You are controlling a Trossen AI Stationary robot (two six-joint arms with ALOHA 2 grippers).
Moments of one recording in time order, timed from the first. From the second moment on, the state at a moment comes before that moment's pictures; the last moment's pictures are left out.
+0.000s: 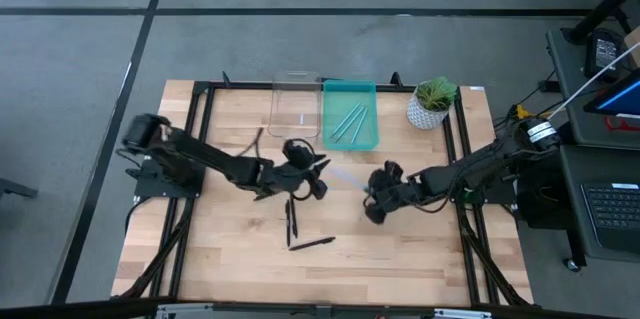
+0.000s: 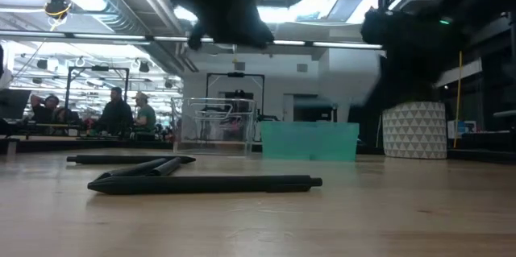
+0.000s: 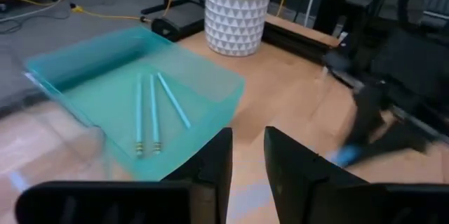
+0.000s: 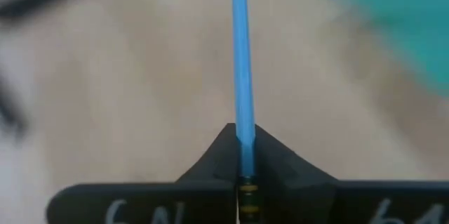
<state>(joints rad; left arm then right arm) -0.21 1.63 0.93 0.24 -0.76 -0.47 0.34 1.44 0.66 -0.18 0.46 0.71</state>
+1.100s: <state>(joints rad) -0.18 1.54 0.93 0.14 -0.74 -0.51 -0.30 1.46 0.73 -0.04 0.32 0.57</state>
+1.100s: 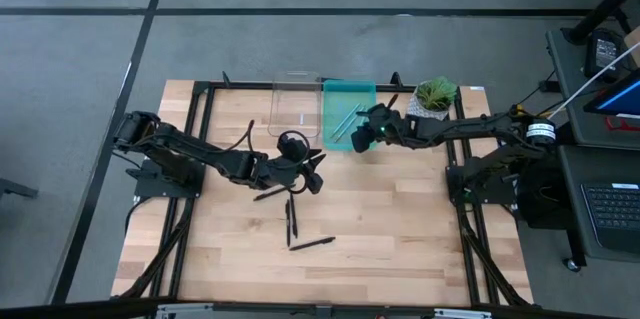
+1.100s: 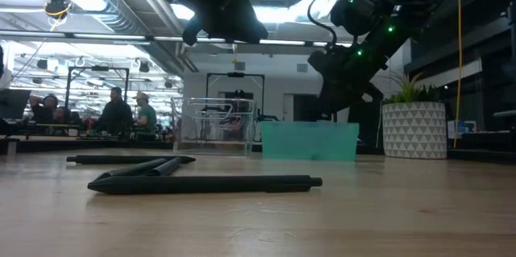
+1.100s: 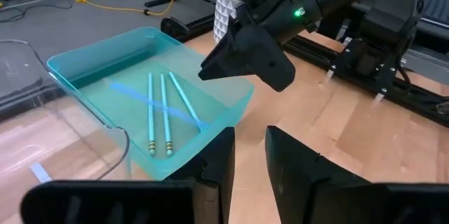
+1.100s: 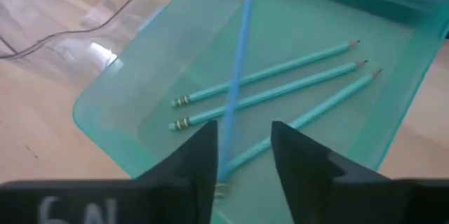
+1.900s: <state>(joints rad) -0.18 1.54 0.93 0.14 -0.74 -0.50 -0.30 1.44 1.00 -0.07 0.11 0.23</state>
